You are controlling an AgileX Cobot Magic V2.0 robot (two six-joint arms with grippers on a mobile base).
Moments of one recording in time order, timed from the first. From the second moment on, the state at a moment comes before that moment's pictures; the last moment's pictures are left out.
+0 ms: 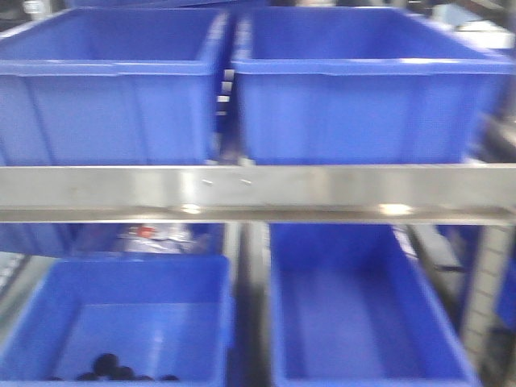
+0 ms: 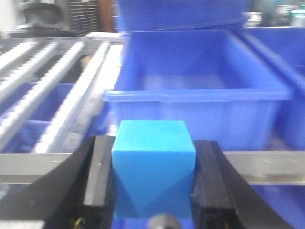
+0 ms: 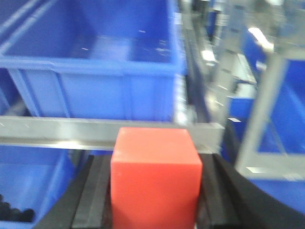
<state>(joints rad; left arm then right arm) 0.01 0.27 -0.25 -0.13 0.09 0.13 0.04 0.29 -0.41 -0.03 0.36 0.07</state>
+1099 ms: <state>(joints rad) 0.01 0.27 -0.25 -0.13 0.09 0.13 0.04 0.29 -0.41 -0.03 0.36 0.07</state>
